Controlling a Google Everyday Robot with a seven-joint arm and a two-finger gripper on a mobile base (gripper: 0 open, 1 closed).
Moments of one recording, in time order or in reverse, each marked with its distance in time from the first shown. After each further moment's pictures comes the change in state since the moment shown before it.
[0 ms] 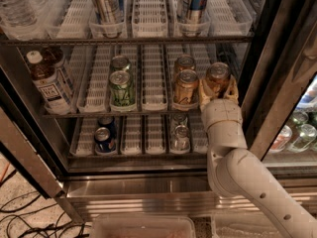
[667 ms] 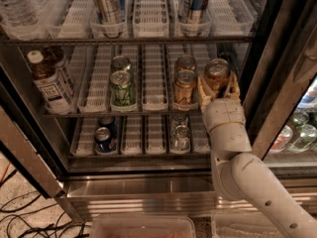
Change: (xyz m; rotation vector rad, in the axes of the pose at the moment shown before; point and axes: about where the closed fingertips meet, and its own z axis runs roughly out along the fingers) arm -0.027 0.008 -0.010 -0.057 -0.081 -0.056
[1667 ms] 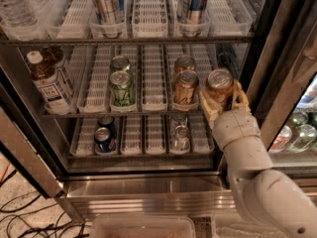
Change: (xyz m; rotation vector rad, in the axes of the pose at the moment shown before) arm -0.019 -0.003 -0.045 -0.095 0.034 -0.100
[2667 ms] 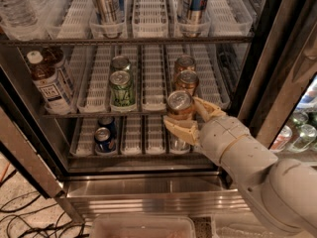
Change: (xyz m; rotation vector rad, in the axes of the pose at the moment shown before) arm -0.018 0.087 -0.037 -0.421 0.163 0.023
